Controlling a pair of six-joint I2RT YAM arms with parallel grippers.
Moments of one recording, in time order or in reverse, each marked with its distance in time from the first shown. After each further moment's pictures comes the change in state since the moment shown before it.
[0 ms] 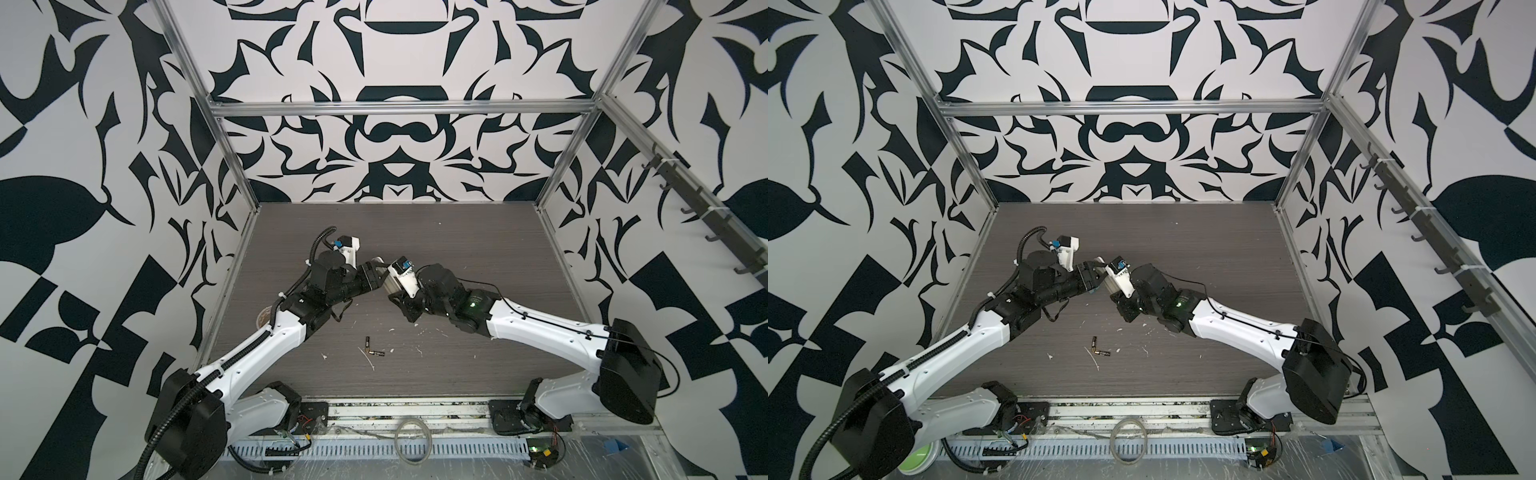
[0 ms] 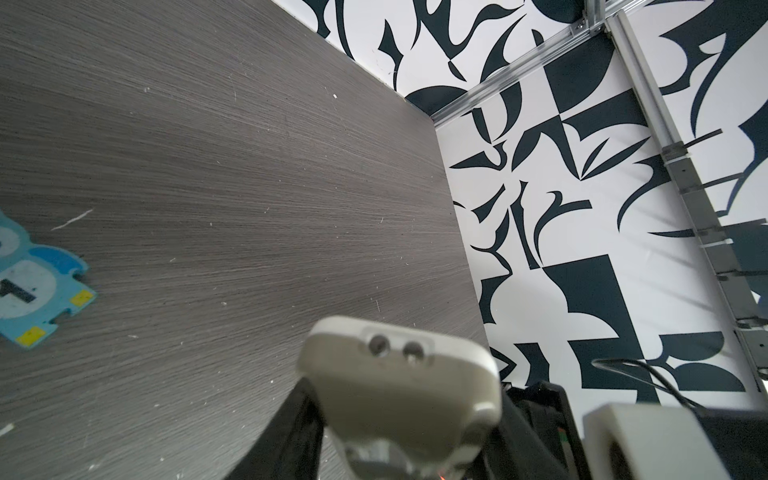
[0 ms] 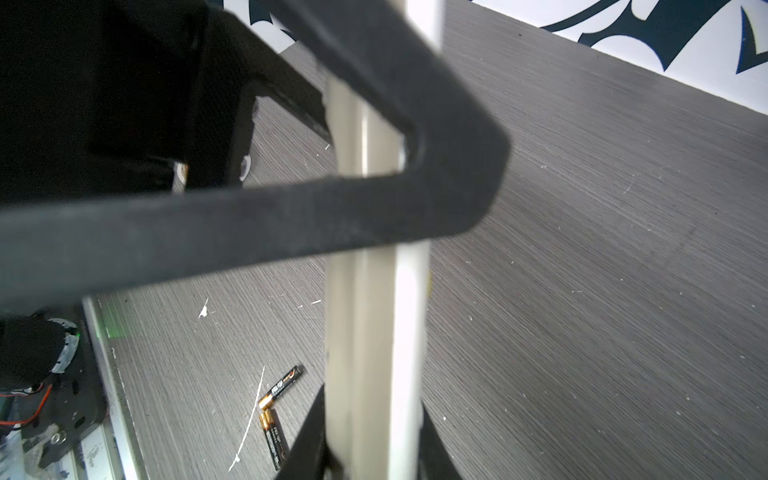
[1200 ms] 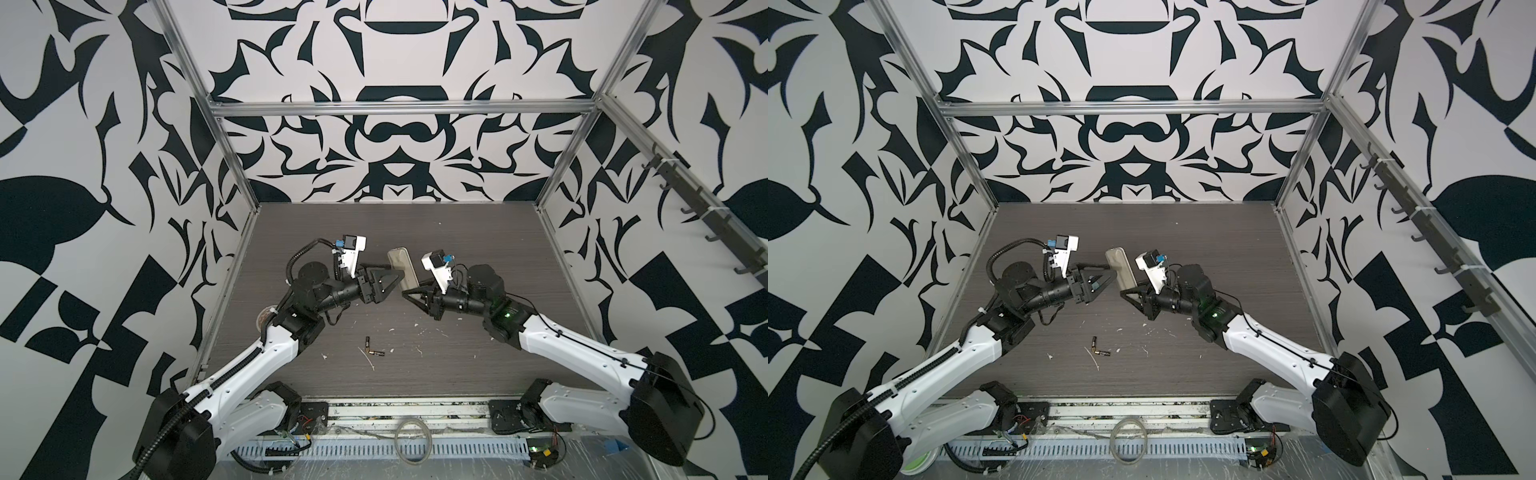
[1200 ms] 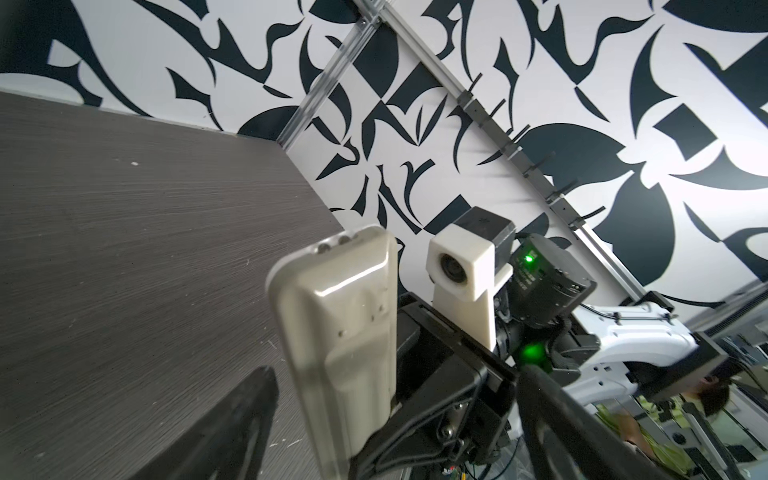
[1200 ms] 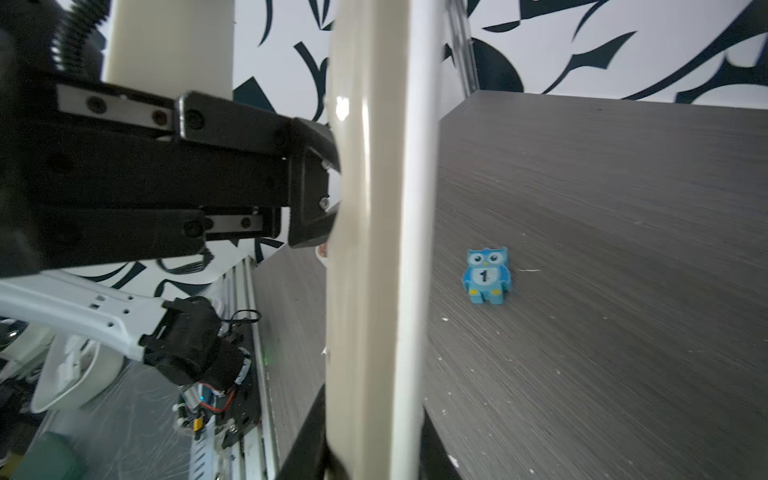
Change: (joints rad) left arm -0.002 -0.111 -0.116 0.414 0.312 0.097; right arm -0.200 -0.238 -0.277 0.393 -0.497 0.198
